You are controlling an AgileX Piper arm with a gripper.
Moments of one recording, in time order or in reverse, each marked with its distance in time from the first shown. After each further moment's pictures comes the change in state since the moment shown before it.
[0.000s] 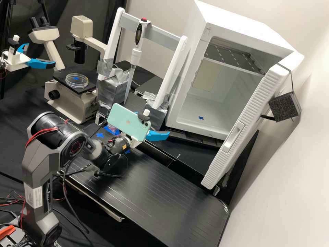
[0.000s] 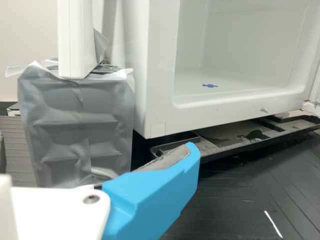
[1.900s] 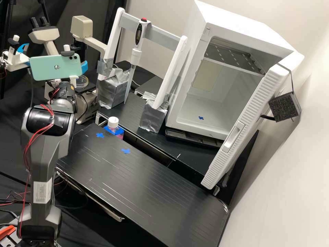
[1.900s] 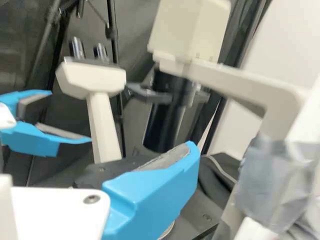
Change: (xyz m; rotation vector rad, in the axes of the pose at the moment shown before) arm -0.002 -0.123 -0.234 -0.173 0.674 -0.513
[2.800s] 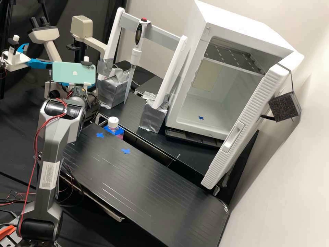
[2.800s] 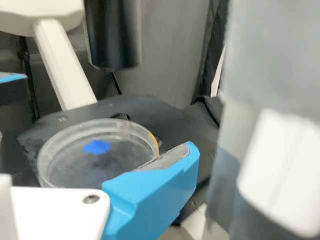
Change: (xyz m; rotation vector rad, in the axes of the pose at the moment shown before) arm 0.062 -0.026 0.071 0.199 -0.123 -0.126
